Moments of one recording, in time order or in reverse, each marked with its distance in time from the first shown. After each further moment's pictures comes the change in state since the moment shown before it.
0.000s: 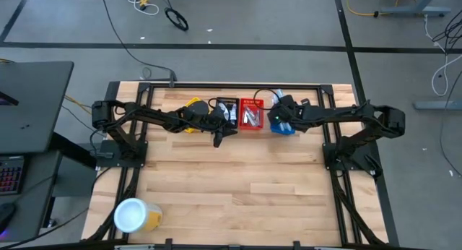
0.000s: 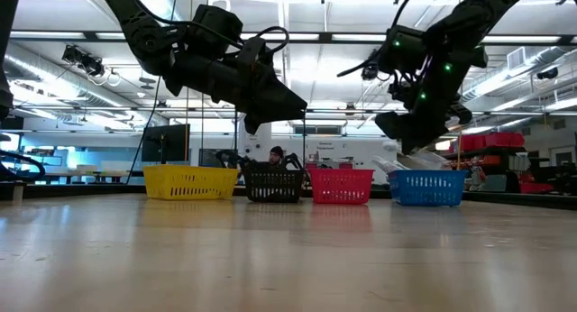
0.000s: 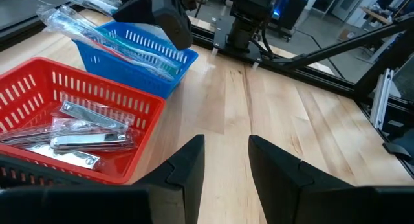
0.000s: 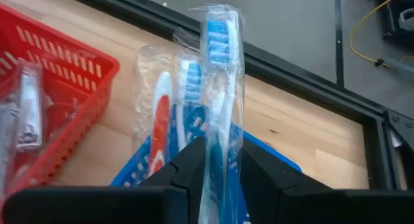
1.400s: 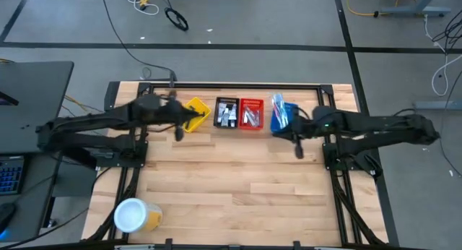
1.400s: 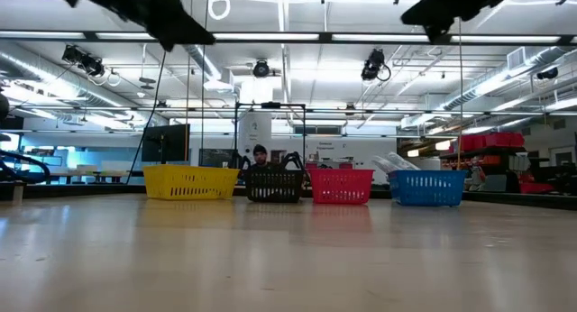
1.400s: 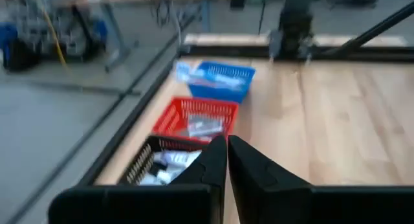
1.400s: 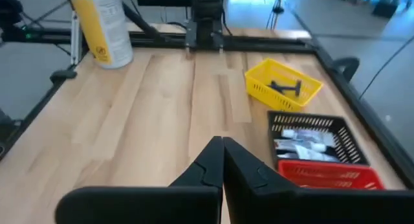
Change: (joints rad) left arm -0.022 -0.813 -0.047 -0.786 -0.325 0.326; right arm 0.291 -0.562 0.000 0.139 -0.786 -0.701
